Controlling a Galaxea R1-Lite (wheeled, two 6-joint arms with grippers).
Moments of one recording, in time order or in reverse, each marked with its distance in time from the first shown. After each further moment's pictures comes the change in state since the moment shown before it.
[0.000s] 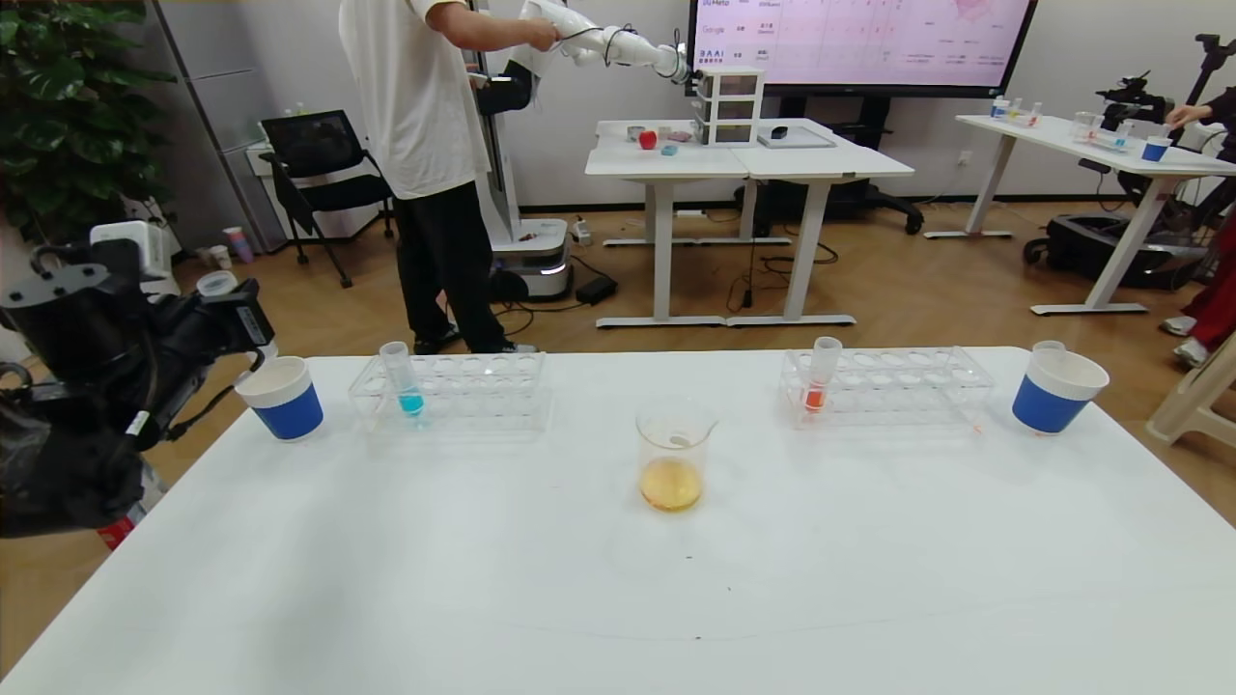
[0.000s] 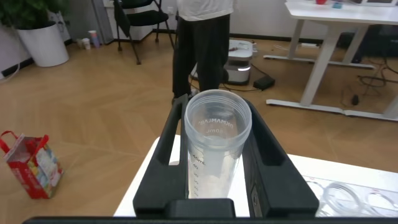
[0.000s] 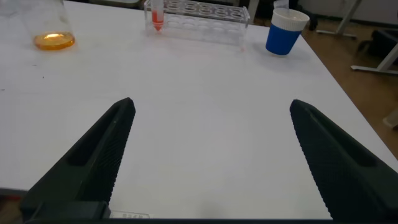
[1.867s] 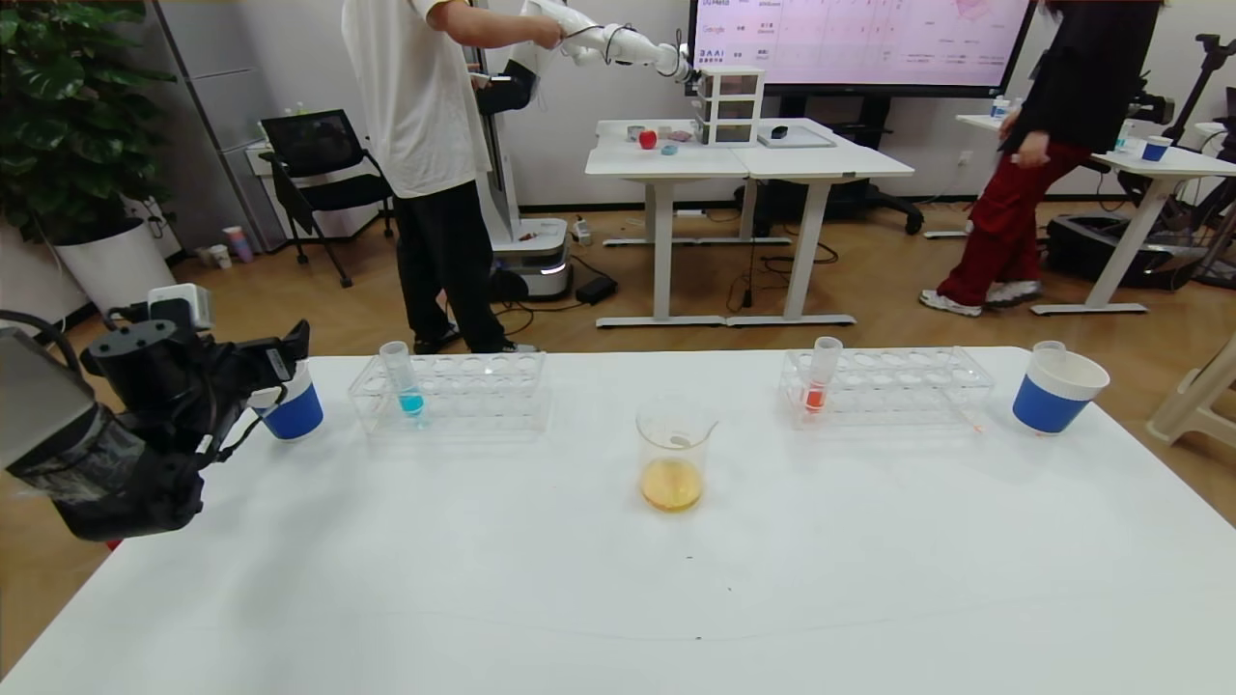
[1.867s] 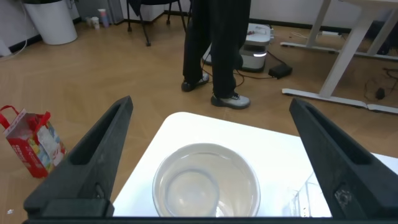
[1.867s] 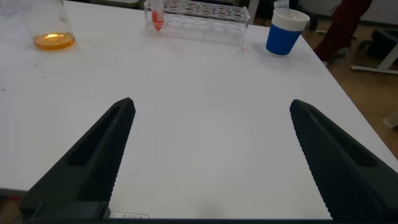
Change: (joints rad) left arm 0.037 0.261 -0.112 -0.097 0.013 -0.018; right arm 0.000 0.000 0.000 0.000 0.000 0.000
